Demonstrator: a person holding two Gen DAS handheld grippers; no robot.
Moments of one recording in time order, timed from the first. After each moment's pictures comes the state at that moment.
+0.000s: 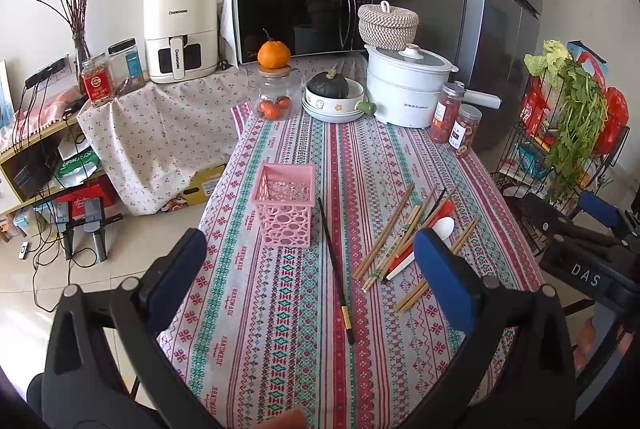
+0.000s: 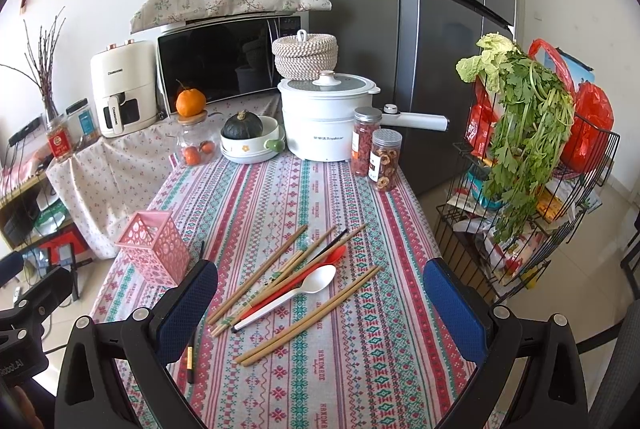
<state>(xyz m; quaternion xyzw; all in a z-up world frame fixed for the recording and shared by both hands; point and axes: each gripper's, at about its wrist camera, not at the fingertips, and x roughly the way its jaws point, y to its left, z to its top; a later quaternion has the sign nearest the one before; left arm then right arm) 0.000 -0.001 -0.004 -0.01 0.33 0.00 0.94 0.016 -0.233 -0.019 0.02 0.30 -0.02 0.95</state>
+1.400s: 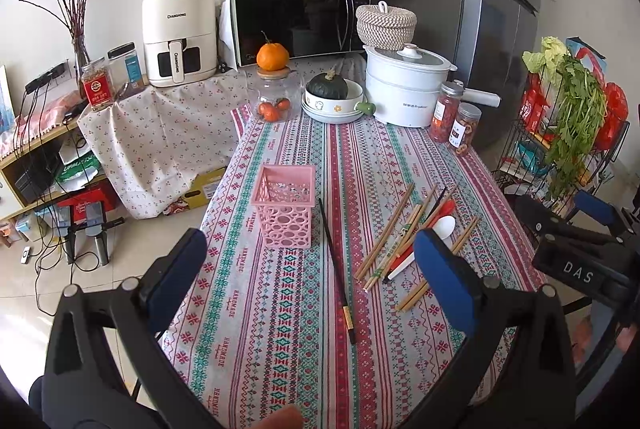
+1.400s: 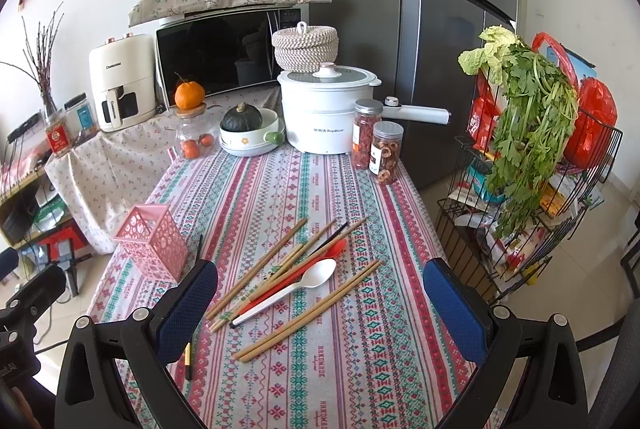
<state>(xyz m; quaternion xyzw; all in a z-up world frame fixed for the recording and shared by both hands) -0.002 -0.007 -0.004 0.00 0.32 0.00 0.95 0.018 -0.234 -0.028 0.02 0.31 -0.02 0.95</state>
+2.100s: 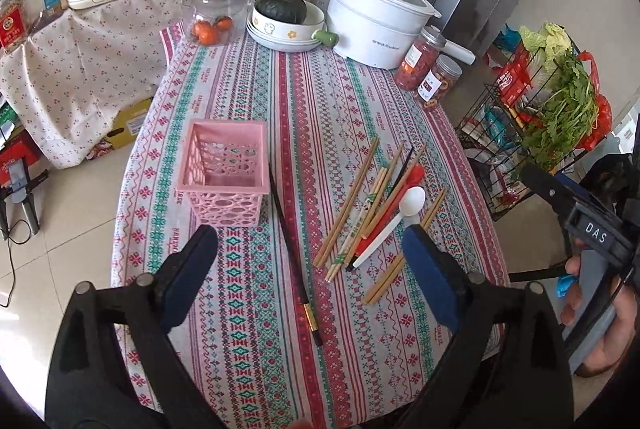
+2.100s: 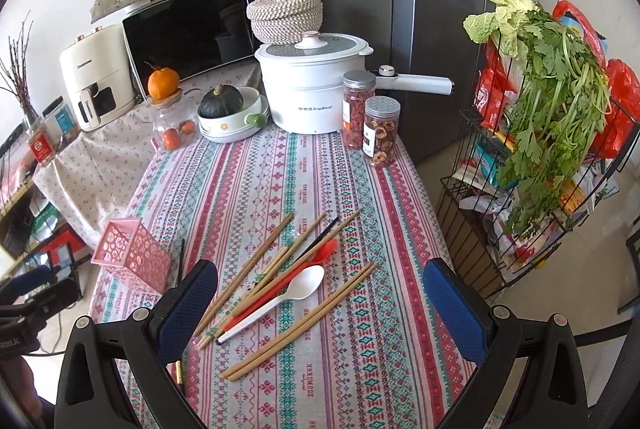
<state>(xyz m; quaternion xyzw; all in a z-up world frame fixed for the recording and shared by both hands) 0.098 0.008 -0.046 -0.08 0.48 -0.13 0.86 0.102 -0.265 -0.022 0.04 0.39 -0.02 0.92</state>
